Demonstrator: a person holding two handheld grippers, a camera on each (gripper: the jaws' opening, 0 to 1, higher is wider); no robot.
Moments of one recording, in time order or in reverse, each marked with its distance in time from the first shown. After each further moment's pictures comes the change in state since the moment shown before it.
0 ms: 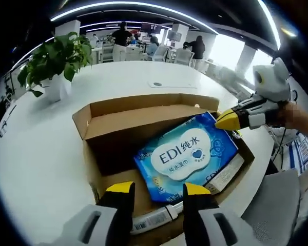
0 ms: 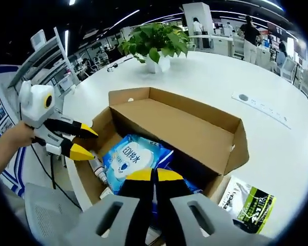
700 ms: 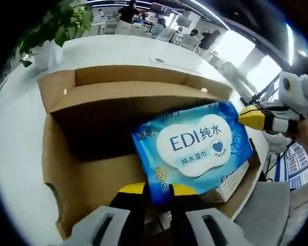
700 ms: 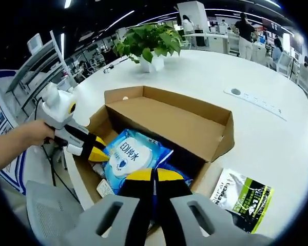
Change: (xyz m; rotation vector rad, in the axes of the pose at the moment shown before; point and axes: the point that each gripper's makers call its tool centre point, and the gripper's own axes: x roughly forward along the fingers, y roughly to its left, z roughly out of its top) left arm 0.040 -0.008 -0.023 -0.197 0.136 -0.101; right arm -0.014 -0.010 -0.011 0.044 -0.003 -0.002
